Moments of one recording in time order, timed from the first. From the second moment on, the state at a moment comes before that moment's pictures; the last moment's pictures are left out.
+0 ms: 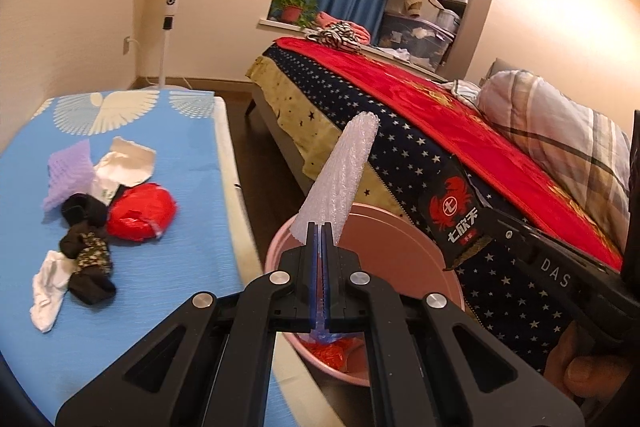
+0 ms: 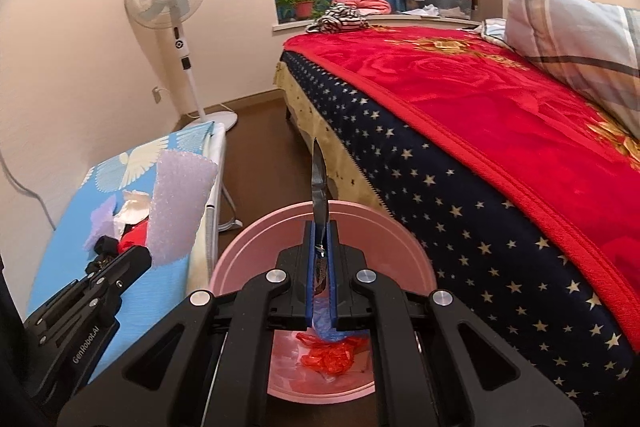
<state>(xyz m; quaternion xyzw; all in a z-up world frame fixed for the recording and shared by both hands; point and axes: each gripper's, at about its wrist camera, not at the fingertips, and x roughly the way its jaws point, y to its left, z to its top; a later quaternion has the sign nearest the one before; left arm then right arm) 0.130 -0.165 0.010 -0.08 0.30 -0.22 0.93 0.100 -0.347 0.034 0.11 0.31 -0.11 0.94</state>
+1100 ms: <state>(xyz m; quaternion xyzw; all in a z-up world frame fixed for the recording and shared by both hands) 0.111 -0.104 0.019 -0.09 0.28 -0.16 0.94 0.092 -0.317 0.039 0.10 0.31 -0.10 0.94</state>
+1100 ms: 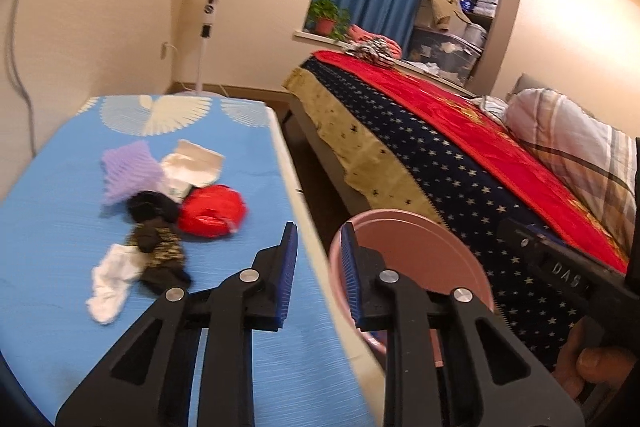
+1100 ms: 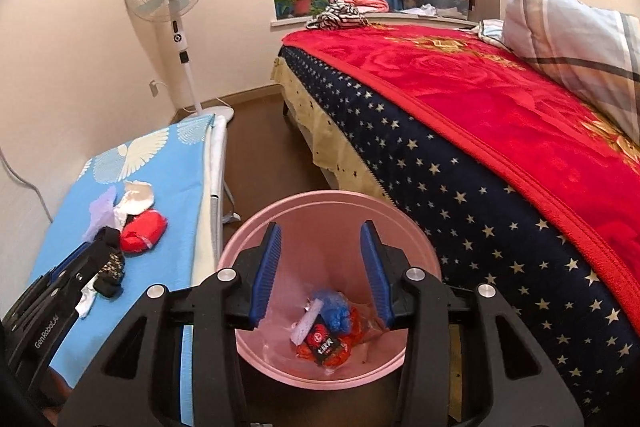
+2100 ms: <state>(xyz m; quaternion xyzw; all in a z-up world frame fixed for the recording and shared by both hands) 0.146 0.019 -0.054 -0.13 0.38 0.02 0.92 0.154 -0.201 0.005 0.11 0.34 0.09 0.93</state>
